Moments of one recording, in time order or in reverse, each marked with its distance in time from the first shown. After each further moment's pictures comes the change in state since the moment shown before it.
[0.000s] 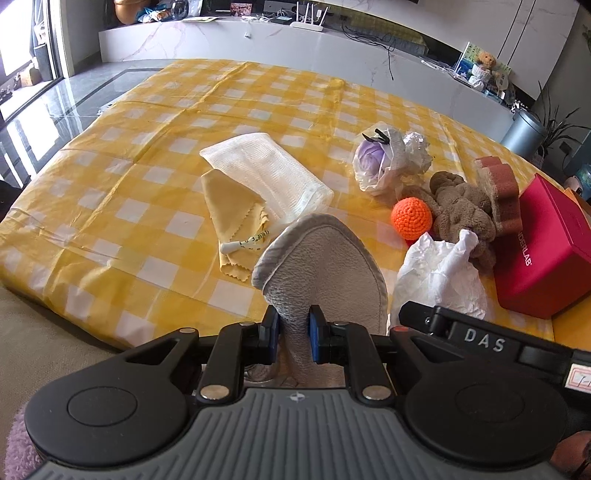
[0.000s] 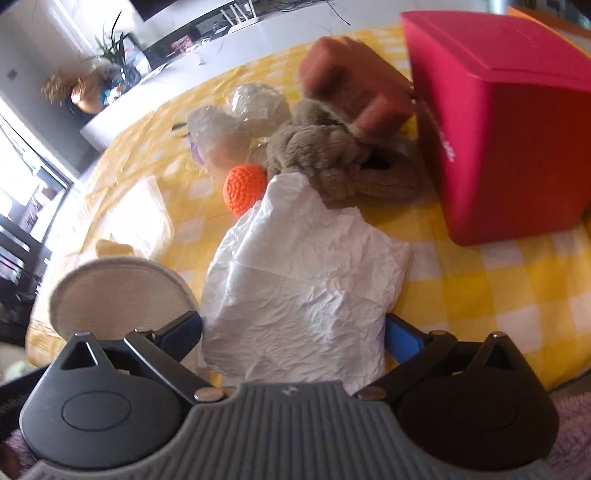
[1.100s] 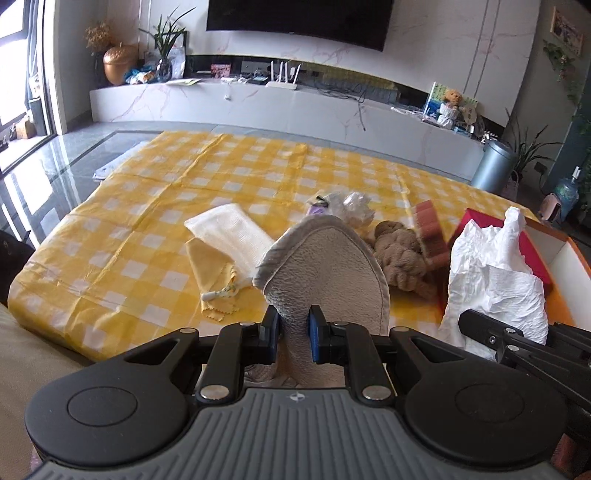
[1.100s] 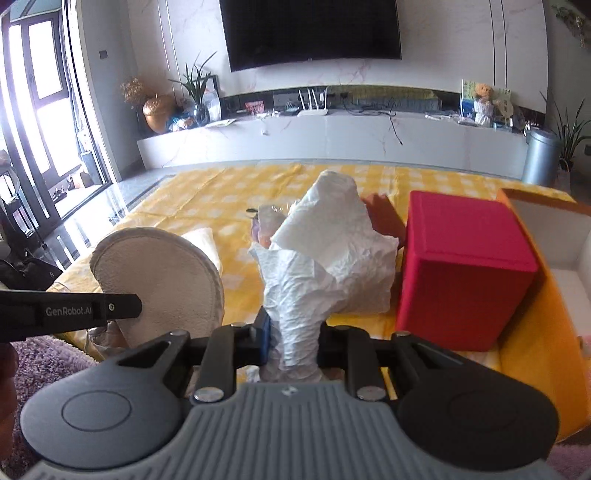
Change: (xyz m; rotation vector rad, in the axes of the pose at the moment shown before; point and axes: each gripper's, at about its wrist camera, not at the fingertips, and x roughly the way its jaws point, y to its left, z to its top) left arm -0.083 -0.045 -0.008 0.089 -0.208 -0.034; right arm -0.118 -0.003 -0.021 -0.318 -0.321 0.029
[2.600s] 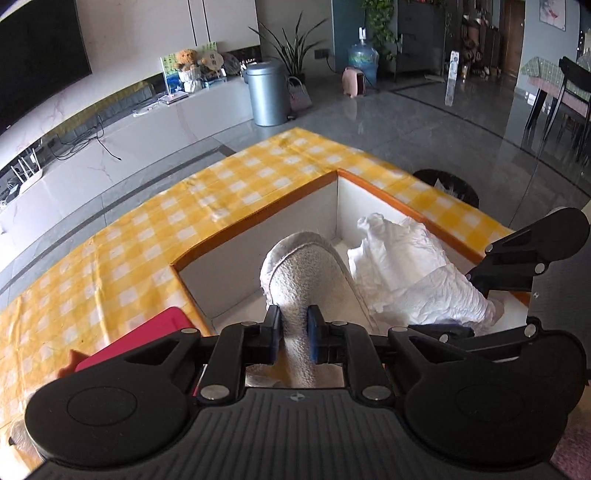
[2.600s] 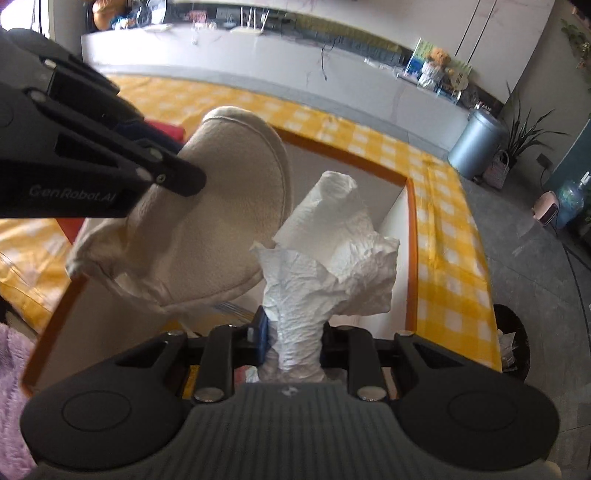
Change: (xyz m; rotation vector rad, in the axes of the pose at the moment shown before) left arm 0.130 -0.333 0.037 0.718 0.095 -0.384; right arm -0.008 -0.298 0.040 -0.215 0.326 -0.245
